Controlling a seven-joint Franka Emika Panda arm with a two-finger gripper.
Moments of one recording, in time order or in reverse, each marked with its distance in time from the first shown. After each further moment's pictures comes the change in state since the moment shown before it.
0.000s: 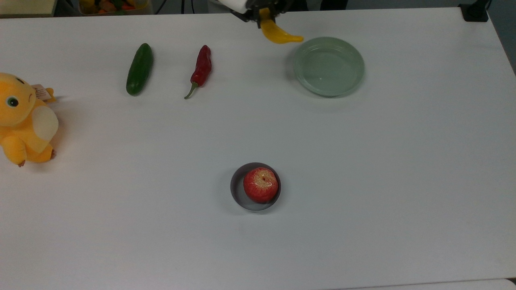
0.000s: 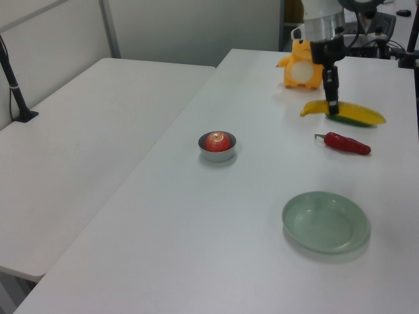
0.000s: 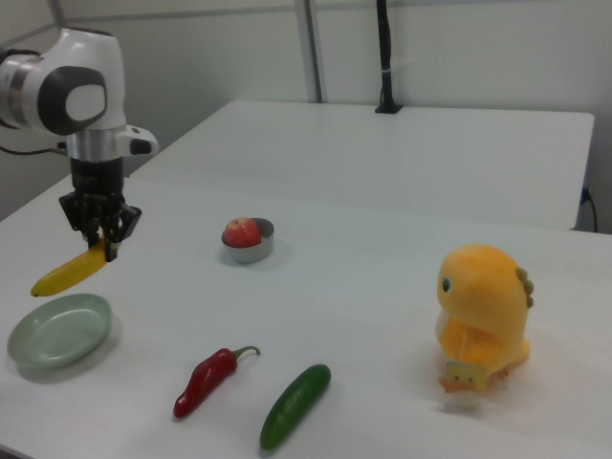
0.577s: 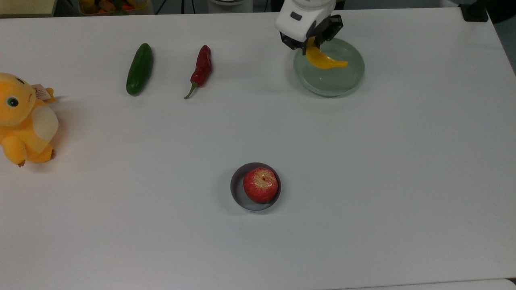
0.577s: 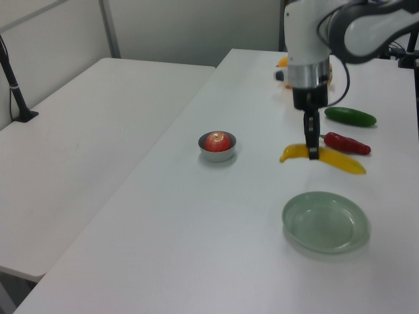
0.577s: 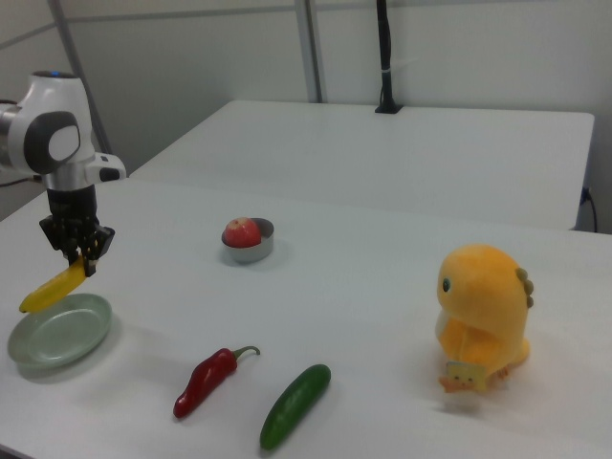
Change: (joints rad) arm 0.043 0.115 0.150 -0.049 0.001 0.252 0.131
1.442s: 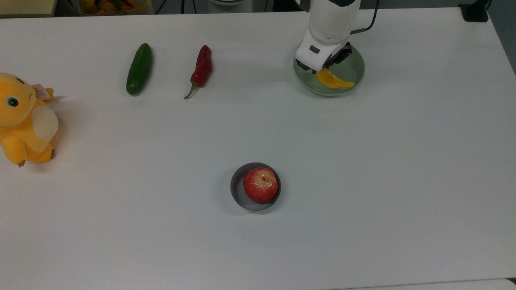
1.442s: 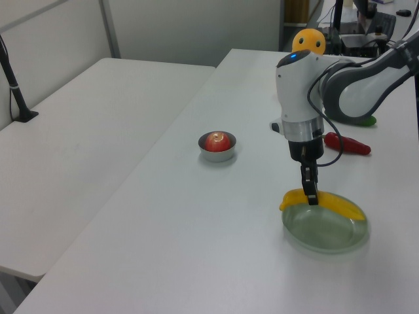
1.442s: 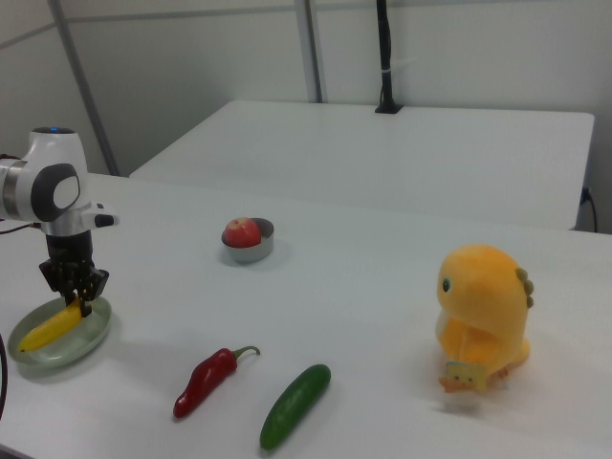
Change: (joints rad) arm 0.057 0.132 0.033 -0.067 -0.036 0.151 0.096
